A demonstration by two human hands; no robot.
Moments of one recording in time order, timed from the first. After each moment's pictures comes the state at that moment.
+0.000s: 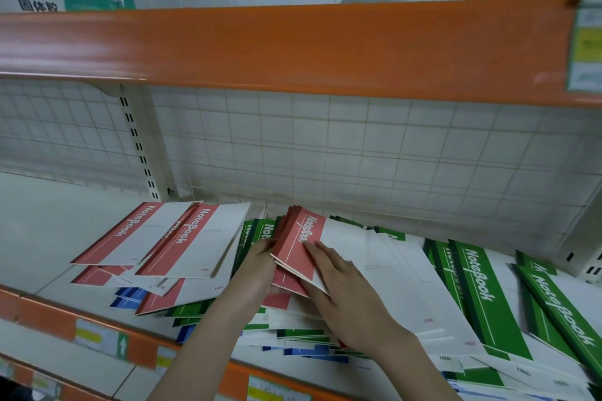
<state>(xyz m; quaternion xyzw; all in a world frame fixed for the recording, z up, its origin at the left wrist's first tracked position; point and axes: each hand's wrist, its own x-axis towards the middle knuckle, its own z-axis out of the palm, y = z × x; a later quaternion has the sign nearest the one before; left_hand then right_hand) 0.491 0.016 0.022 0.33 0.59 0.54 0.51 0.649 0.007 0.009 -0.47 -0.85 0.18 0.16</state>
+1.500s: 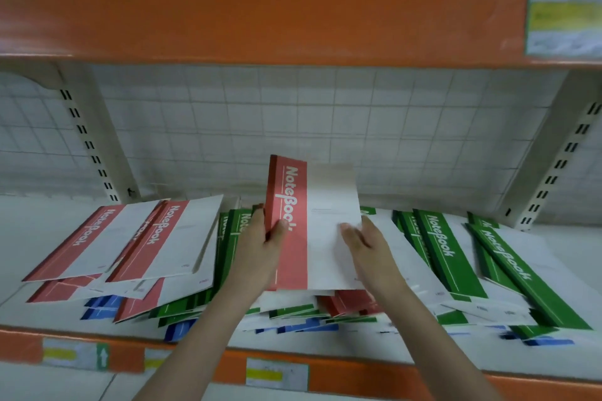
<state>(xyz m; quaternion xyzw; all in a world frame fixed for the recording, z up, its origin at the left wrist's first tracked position) 0.501 0.003 0.029 0.59 0.55 0.49 0.33 0.673 0.007 0.021 -0.54 -0.59 0.36 0.48</state>
